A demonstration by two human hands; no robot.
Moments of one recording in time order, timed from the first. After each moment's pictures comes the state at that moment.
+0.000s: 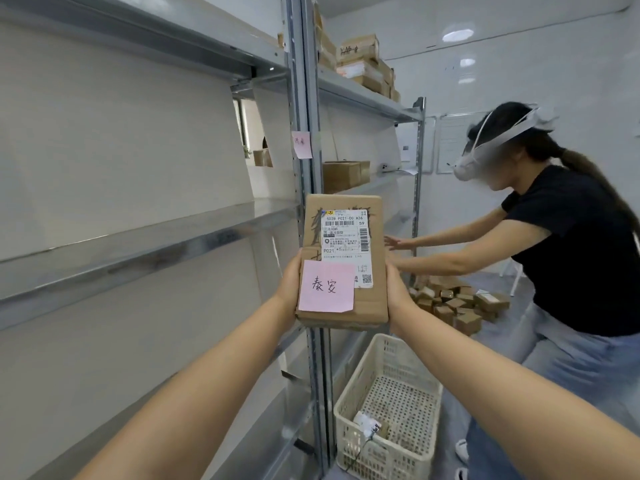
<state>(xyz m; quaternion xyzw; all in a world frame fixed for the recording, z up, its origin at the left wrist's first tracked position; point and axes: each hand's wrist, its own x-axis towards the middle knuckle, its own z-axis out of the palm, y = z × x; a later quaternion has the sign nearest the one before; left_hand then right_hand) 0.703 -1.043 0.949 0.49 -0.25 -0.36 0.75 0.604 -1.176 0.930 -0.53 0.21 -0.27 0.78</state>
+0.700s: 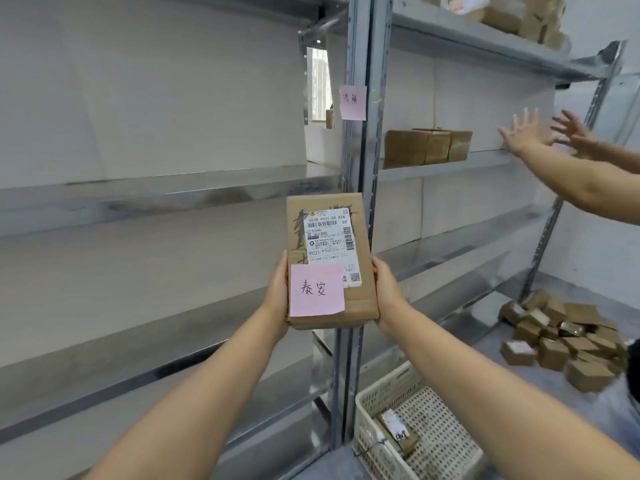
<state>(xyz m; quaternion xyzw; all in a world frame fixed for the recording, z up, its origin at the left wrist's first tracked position) 0.682 -1.113 0.892 0.48 -0.07 -0.20 0.85 0.658 -1.281 0.888 -0.59 0.10 -0.02 0.80</state>
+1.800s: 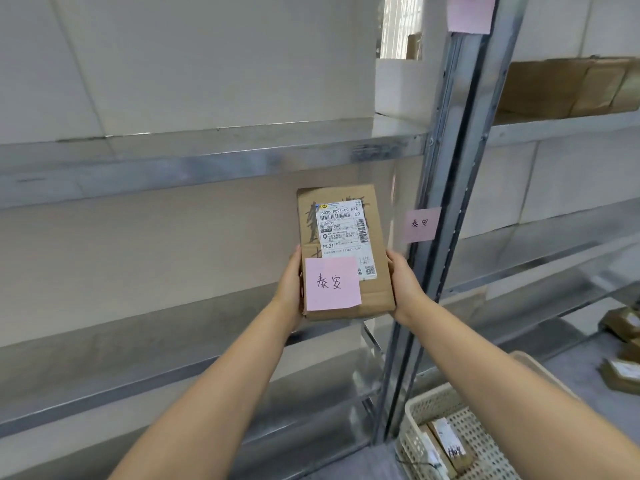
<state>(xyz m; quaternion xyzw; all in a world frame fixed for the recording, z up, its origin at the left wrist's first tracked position) 0.845 -1.081 0.821 0.54 0.05 -0.12 0.83 0.851 -1.253 0.817 -0.60 0.11 0.08 0.79</state>
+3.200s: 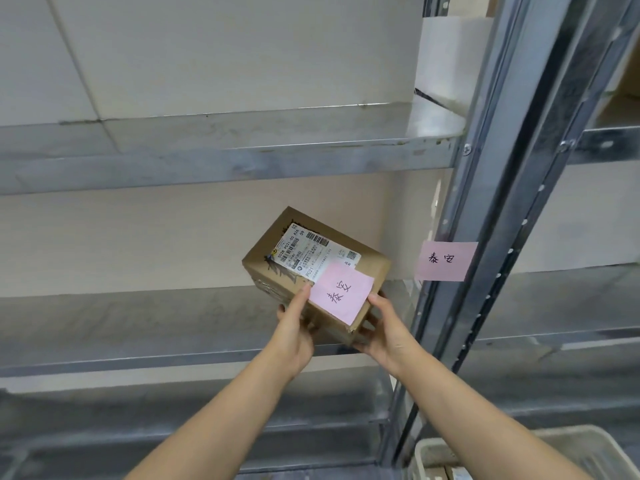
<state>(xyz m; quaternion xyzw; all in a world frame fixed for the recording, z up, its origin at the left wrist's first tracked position) 0.895 -1.141 0.750 0.41 0.22 0.05 0.89 0.940 -1.291 0.737 -0.47 0.05 0.30 0.83</state>
